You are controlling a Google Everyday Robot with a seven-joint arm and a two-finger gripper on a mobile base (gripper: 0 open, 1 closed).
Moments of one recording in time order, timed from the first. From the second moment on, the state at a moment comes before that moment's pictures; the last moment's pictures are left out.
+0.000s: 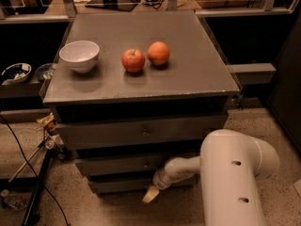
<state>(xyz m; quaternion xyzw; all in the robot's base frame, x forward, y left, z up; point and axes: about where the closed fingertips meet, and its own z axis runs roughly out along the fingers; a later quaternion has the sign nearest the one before) 0.566 0.004 0.231 -0.52 0.81 0.19 0.18</state>
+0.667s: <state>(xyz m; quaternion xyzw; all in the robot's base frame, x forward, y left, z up) 0.567 0.010 0.217 -0.53 0.81 0.19 0.17</state>
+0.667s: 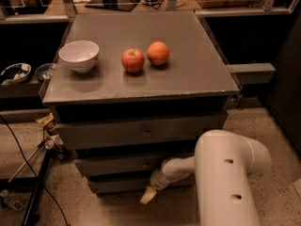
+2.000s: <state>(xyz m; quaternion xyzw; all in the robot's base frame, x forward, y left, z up) 0.517 -0.037 0.216 -0.53 0.81 0.21 0.13</state>
